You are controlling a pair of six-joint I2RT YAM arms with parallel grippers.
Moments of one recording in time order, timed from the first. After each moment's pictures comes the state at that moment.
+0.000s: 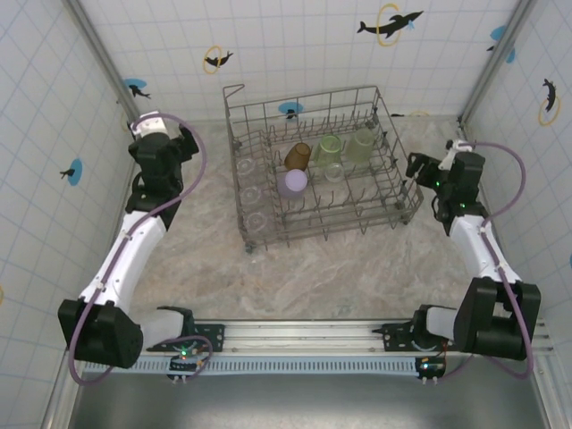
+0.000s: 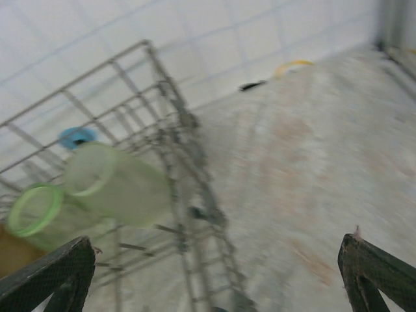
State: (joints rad) left arm -0.17 1.20 1.02 -0.04 -0.45 -0.17; right arm -0.12 1.23 0.76 0.05 -0.17 0.33
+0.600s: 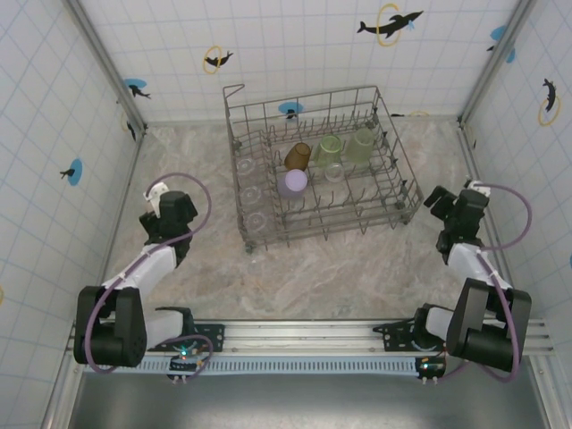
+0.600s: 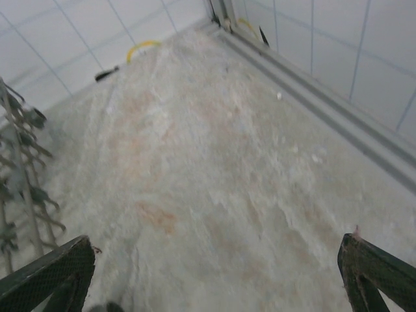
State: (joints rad) left arm -0.08 1.20 0.46 0.15 -0.54 -0.29; right arm -0.24 1.19 0.42 0.27 0.04 0.34
